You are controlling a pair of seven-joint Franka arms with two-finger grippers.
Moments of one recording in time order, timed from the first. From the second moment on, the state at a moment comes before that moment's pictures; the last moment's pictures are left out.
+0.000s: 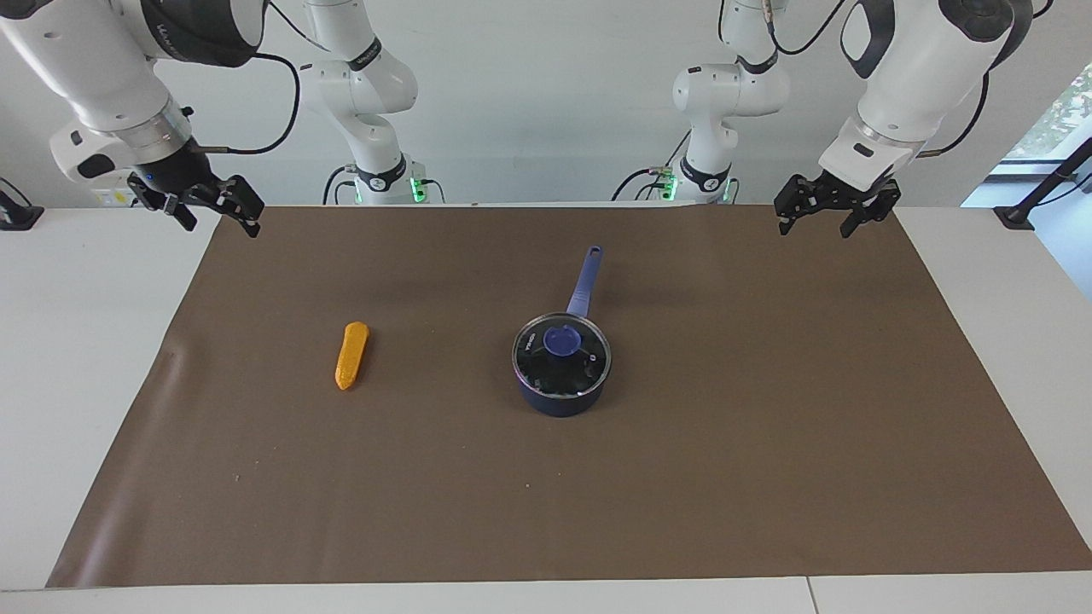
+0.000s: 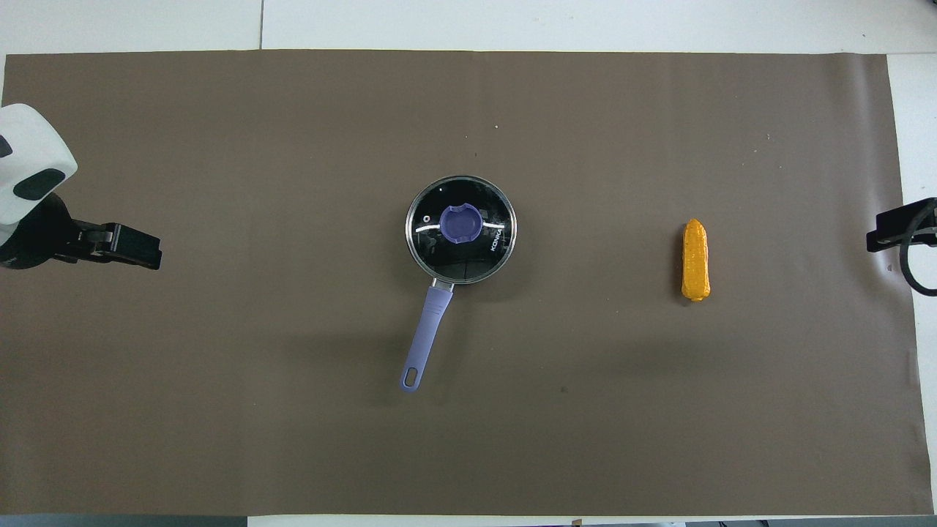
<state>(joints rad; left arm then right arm) -0.09 -0.07 -0.05 -1.70 -0.01 1.57 0.00 0.01 -0.04 -0.13 -1.65 -0.02 1.53 0.02</state>
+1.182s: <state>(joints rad) -0.56 0.46 -0.09 -1.33 -0.09 1.79 -0.56 0.16 0.11 -0.12 -2.13 0.03 2.22 0.15</state>
